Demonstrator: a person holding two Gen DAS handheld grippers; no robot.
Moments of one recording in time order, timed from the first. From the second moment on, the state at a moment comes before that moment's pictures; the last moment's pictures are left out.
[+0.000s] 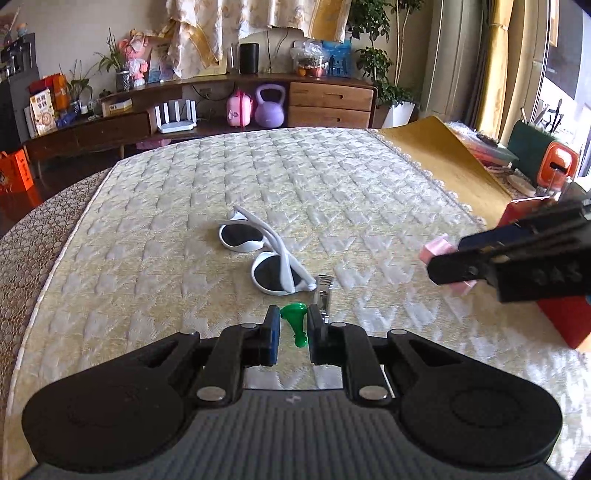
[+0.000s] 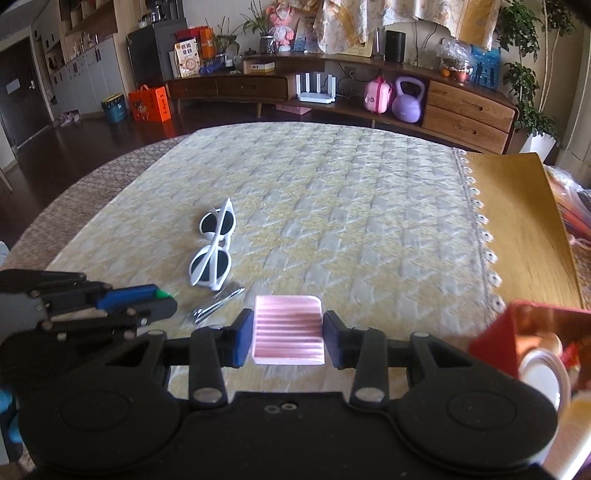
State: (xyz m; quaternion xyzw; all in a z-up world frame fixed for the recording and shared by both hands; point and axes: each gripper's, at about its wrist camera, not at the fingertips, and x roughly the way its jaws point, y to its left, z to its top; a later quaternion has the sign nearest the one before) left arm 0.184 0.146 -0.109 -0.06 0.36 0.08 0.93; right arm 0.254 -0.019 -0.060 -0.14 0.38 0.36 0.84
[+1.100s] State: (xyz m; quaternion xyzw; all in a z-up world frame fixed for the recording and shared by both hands) left arm 0.192 0.008 -0.022 -0.02 0.32 -0.02 0.95; right arm 0.218 -0.217 -0.007 -0.04 0.34 0.25 0.91
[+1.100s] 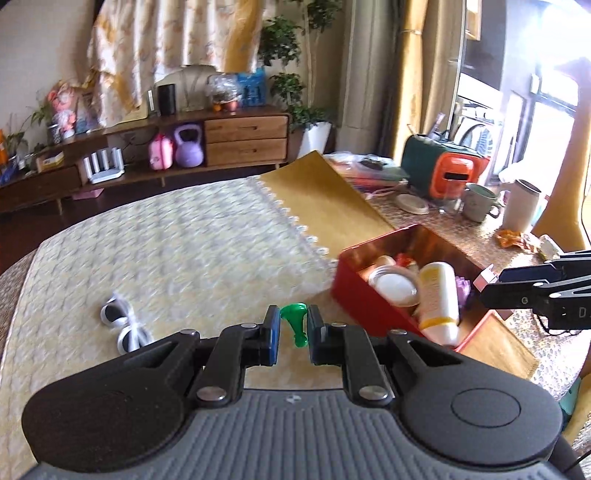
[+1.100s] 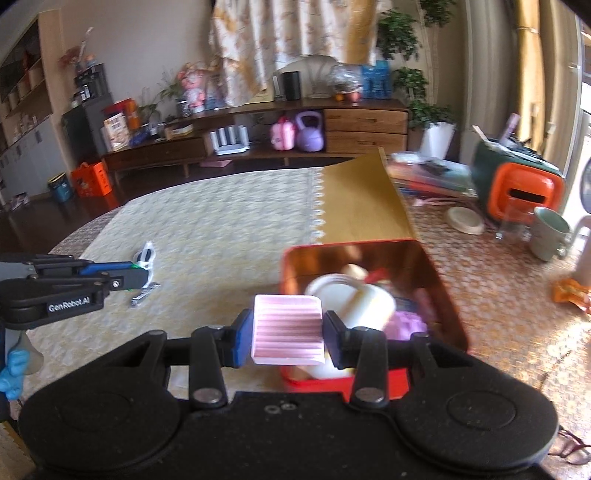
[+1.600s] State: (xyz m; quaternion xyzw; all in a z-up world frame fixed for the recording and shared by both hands) left arm 0.247 -0.060 -0.034 0.00 0.36 -0.08 0.93; right arm 0.243 -0.284 -0.023 -0.02 0.34 0.20 0.92
